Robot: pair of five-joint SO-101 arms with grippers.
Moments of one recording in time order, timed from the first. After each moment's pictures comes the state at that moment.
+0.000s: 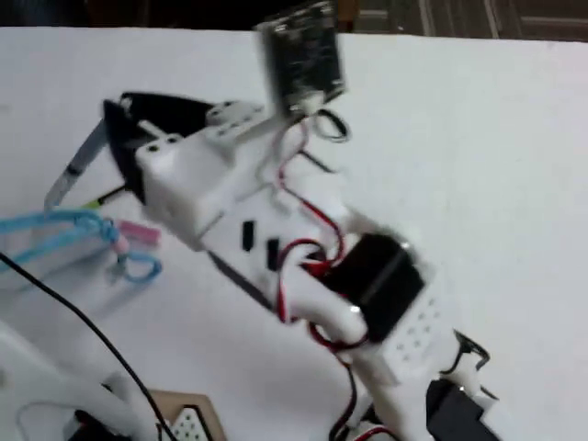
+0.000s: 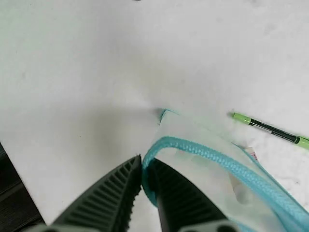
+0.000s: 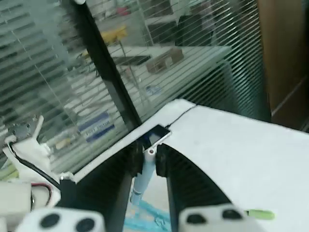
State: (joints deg) left arm -56.7 -33.1 -1.5 102.2 5.8; right arm -54.9 -17.3 -30.2 63.9 -18.9
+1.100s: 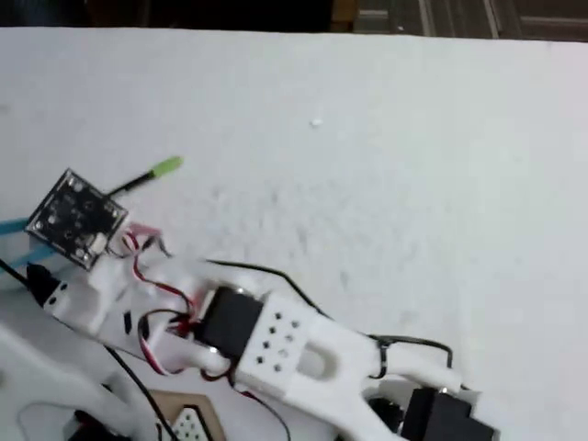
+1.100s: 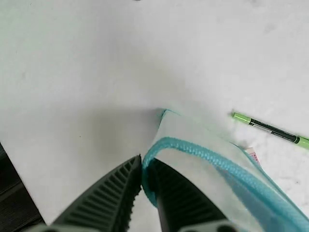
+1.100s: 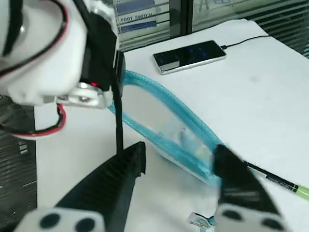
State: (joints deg) left arm -56.7 -33.1 -1.4 102.2 5.8; right arm -71.7 -16.7 6.6 40.4 -3.7
